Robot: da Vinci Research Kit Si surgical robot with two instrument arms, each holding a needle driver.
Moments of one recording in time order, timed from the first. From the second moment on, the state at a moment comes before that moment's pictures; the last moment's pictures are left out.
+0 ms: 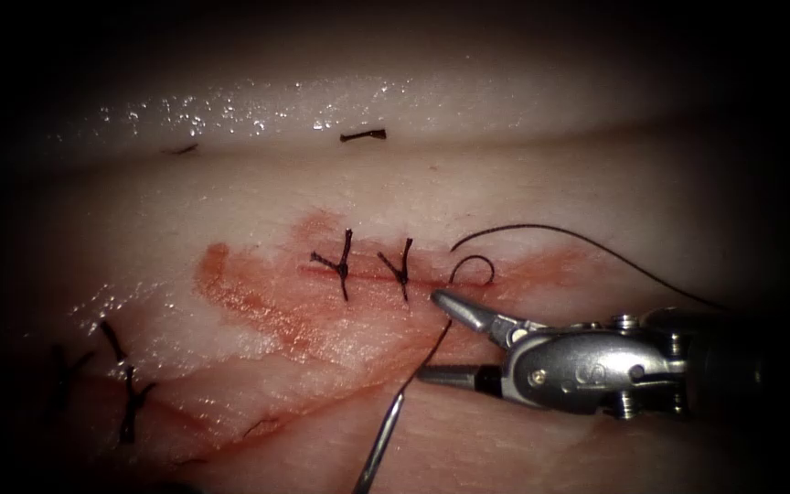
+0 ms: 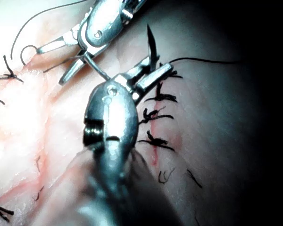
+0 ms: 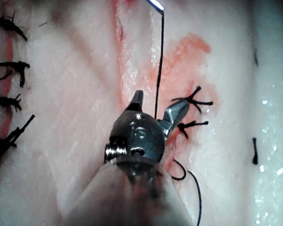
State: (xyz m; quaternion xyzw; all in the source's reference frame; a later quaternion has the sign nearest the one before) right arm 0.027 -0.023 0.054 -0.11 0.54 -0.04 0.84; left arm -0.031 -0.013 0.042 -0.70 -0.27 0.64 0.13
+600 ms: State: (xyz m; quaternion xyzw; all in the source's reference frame) right arm 0.026 -0.025 0.059 -0.06 0.43 -0.08 0.90; left arm -0.030 -0.014 0.040 -0.70 -0.24 0.66 0.13
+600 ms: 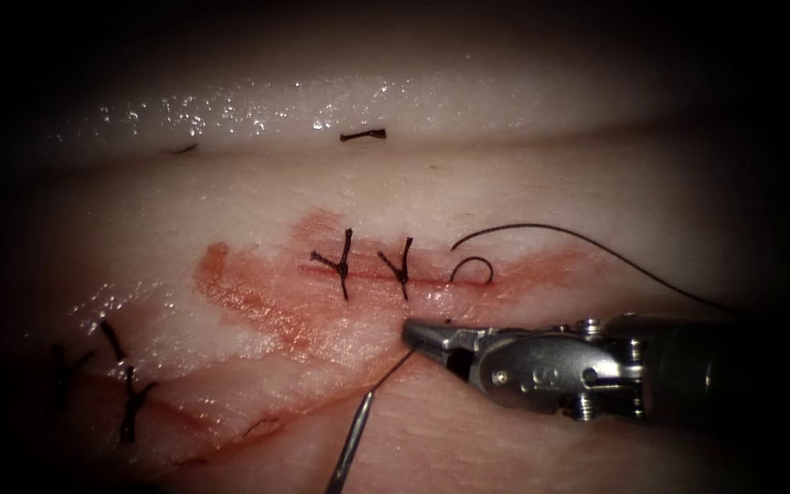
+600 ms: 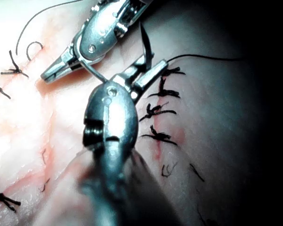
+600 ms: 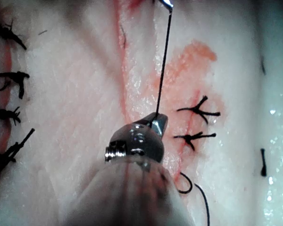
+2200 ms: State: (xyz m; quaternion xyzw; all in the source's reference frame) right arm 0.028 -0.024 0.058 -0.11 0.47 -0.01 0.87; left arm -0.018 -0.011 0.043 -0.67 0.03 0.70 0.26
